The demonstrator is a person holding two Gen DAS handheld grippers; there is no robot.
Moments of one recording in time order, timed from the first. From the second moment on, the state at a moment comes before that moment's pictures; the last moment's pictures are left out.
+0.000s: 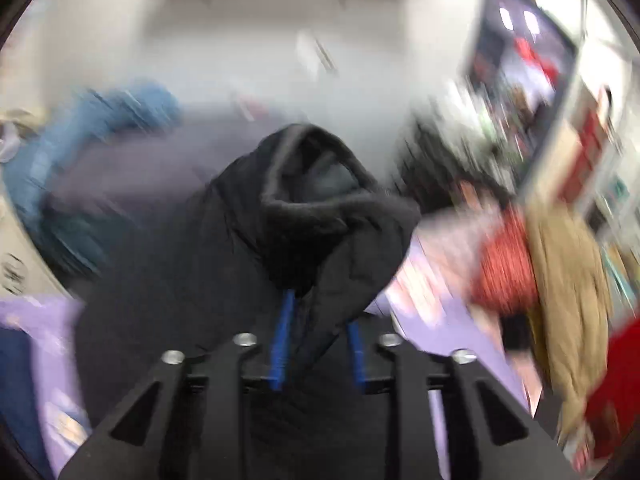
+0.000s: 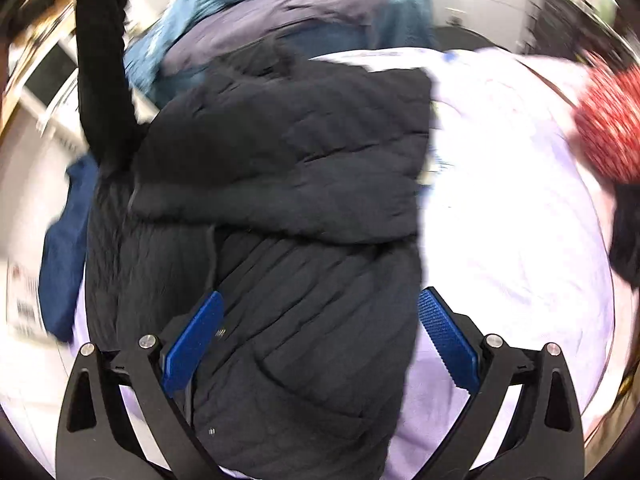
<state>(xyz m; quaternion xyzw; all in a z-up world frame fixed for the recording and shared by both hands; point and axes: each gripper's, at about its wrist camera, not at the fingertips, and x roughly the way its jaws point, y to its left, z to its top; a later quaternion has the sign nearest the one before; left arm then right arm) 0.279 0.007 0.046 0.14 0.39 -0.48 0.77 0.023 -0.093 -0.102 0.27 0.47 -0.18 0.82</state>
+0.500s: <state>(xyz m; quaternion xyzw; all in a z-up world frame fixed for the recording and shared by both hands) 0.252 0.167 -0.046 0.28 0.38 -0.33 0.81 0.103 -0.152 -0.096 0.32 0.44 -0.10 0.83</state>
